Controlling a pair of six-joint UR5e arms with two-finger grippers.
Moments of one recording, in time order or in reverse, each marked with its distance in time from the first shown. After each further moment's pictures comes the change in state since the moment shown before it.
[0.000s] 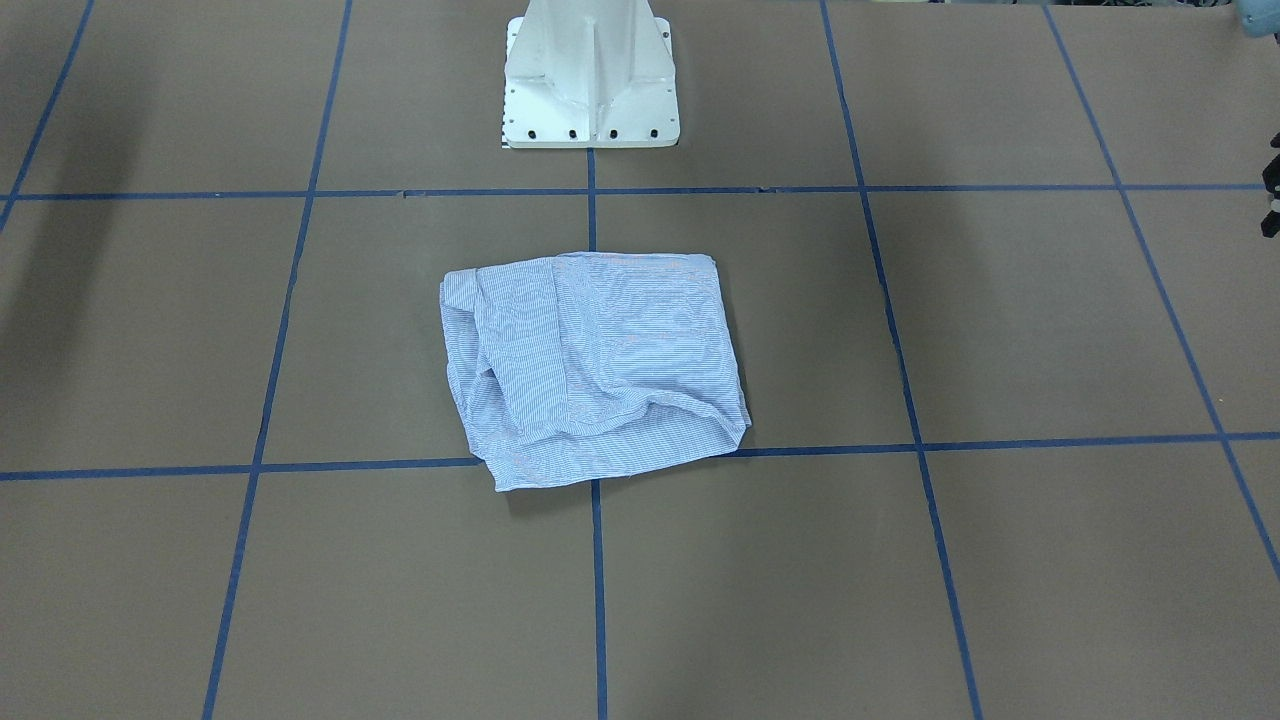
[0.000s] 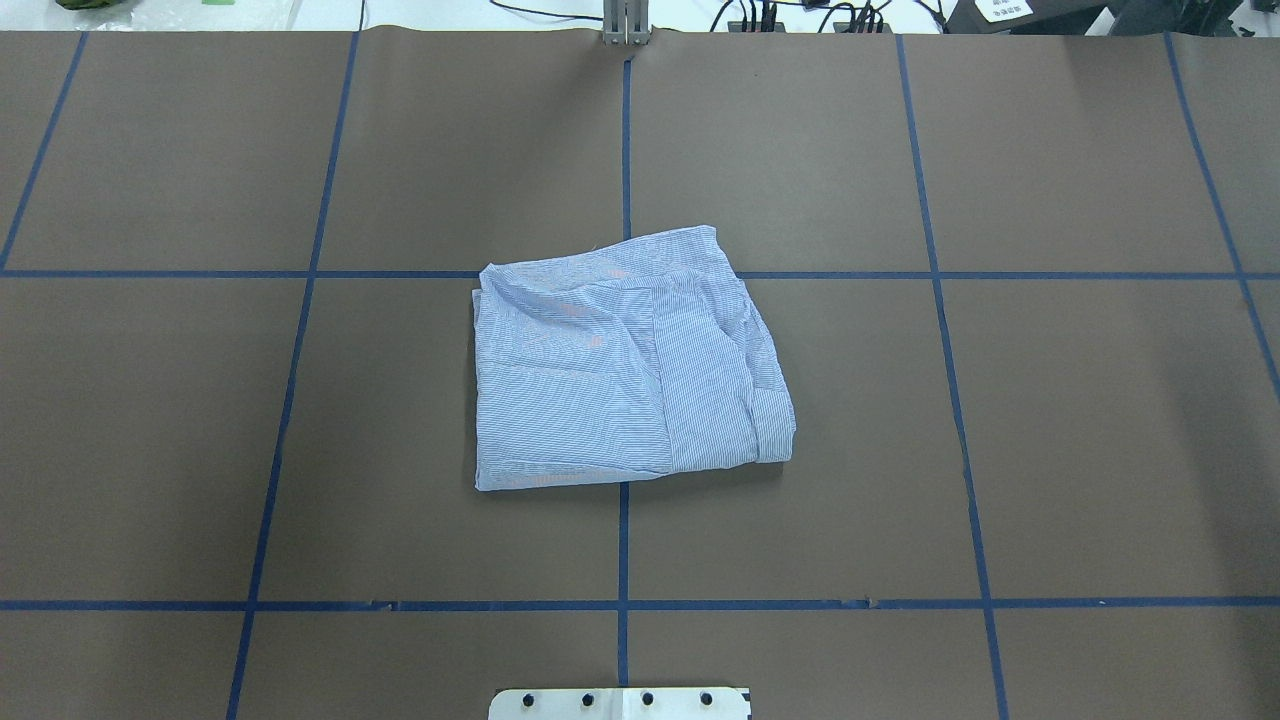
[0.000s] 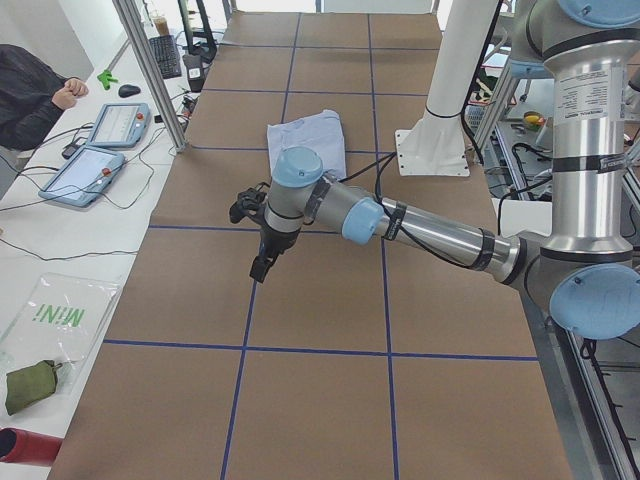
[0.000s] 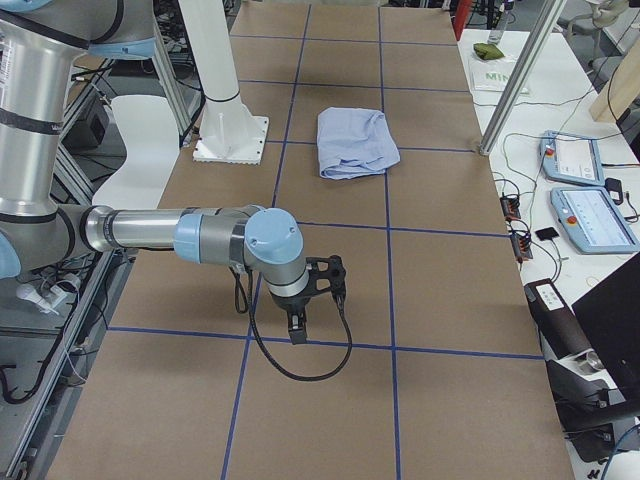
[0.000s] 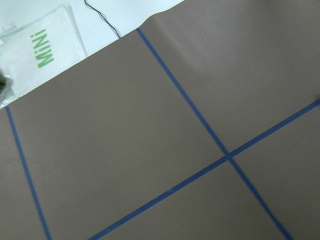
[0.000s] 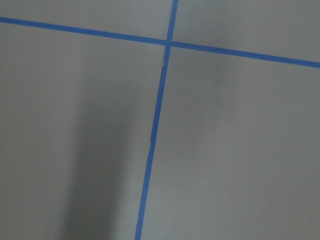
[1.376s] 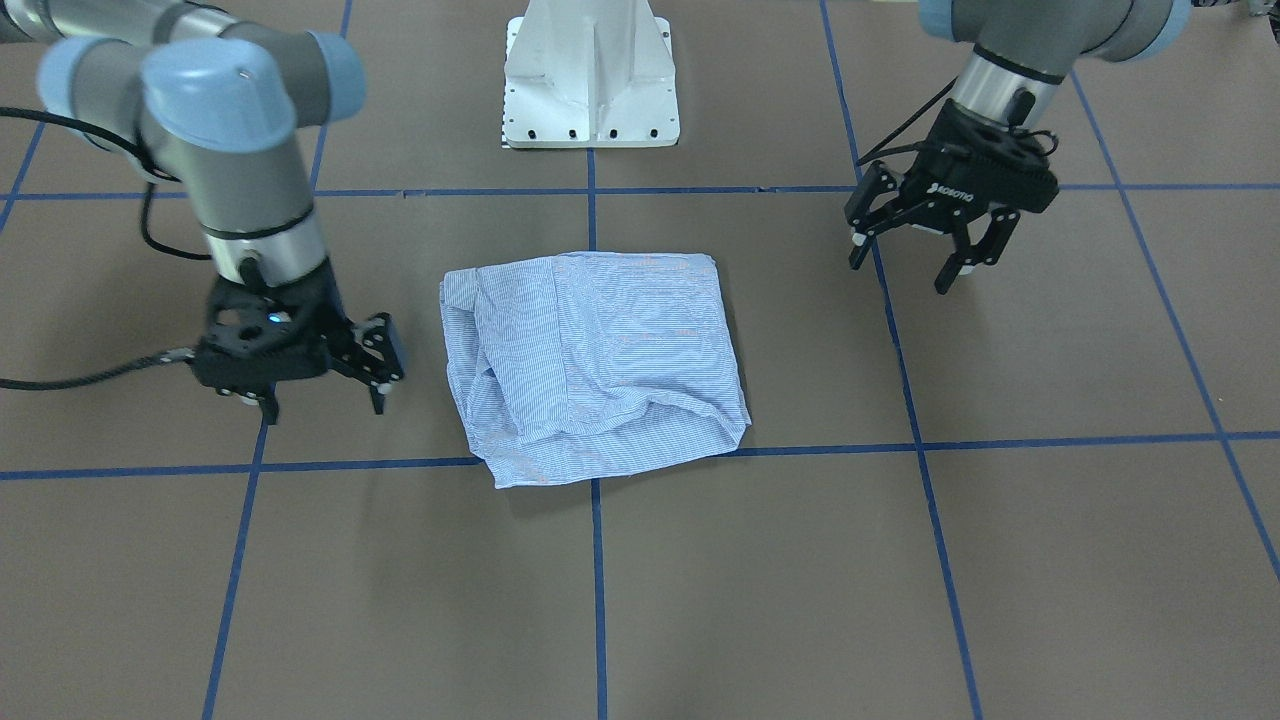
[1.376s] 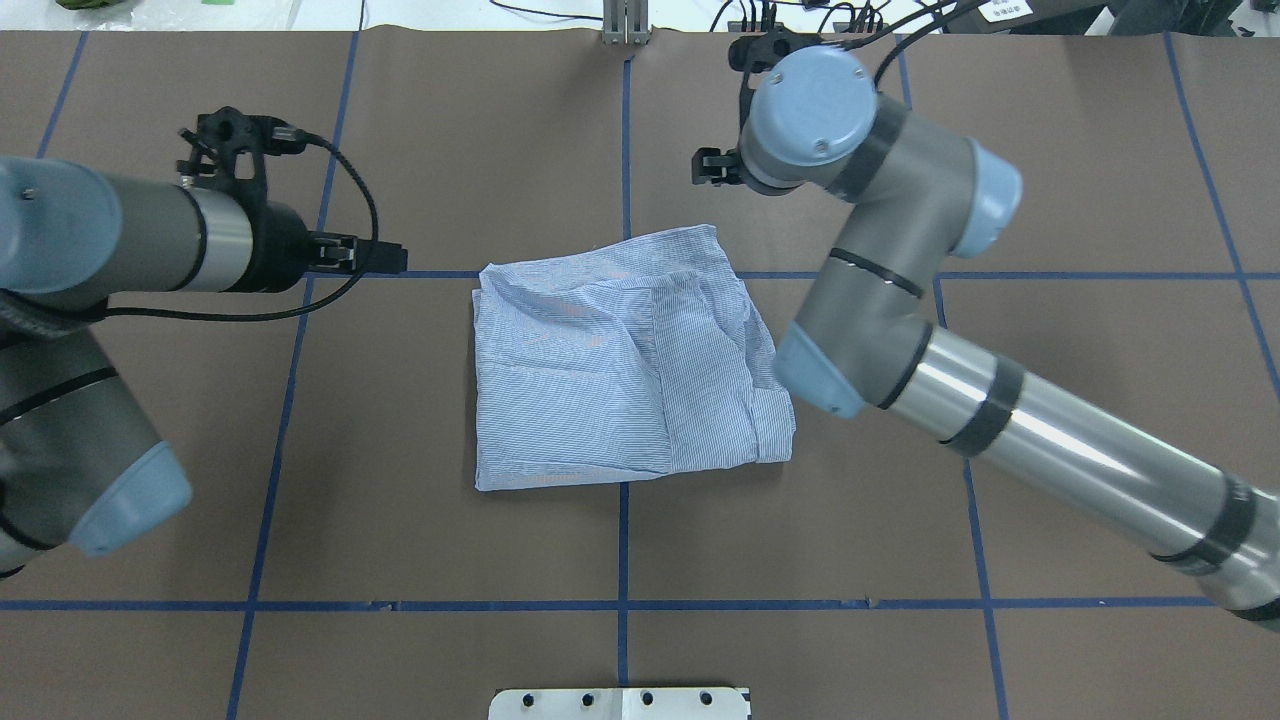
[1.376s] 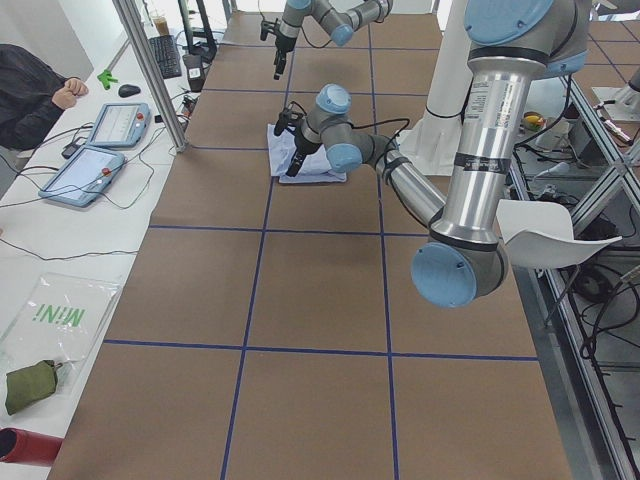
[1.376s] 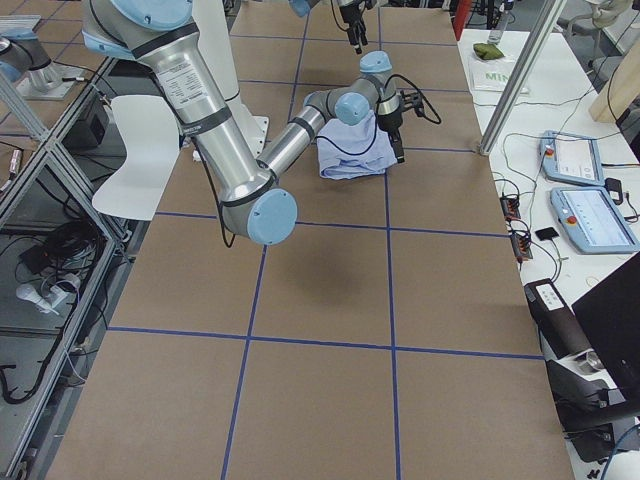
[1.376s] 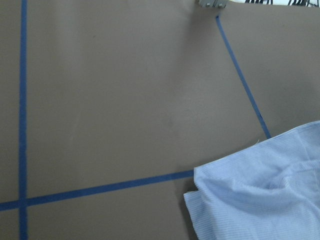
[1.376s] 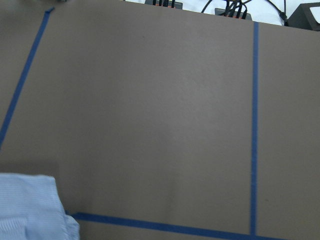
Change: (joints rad) left arm 0.658 -0.225 -0.215 -0.161 0.377 -0.828; right arm -0.866 0.796 -0.076 0.058 -0.528 1.055
